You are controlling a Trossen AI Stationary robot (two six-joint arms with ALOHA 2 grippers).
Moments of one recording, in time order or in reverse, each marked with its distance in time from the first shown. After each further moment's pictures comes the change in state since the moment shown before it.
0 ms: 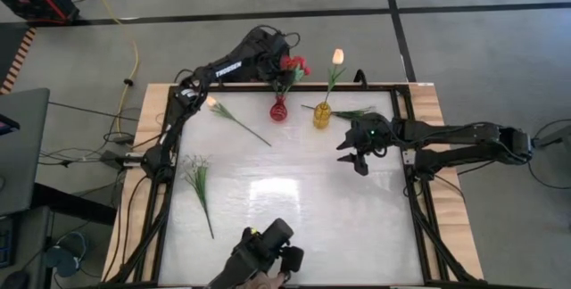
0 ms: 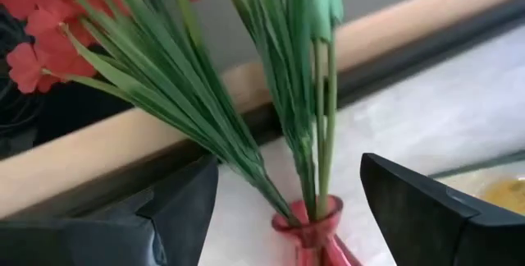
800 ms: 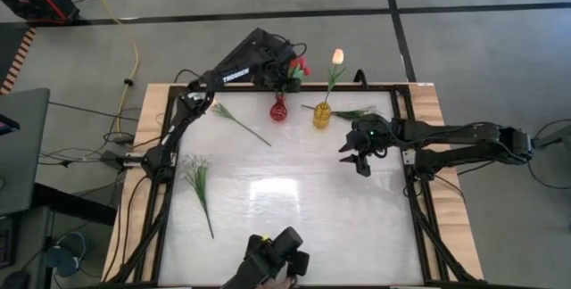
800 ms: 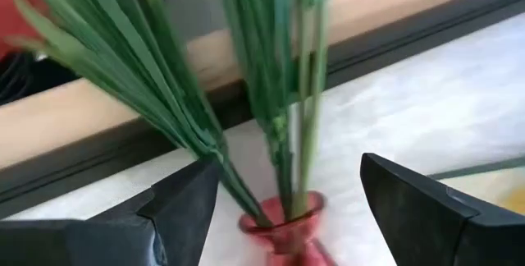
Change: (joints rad) left arm -0.054 0.055 0.009 0.006 -0.056 -0.081; right arm 0.001 0.000 0.000 -0.051 -0.006 -0.037
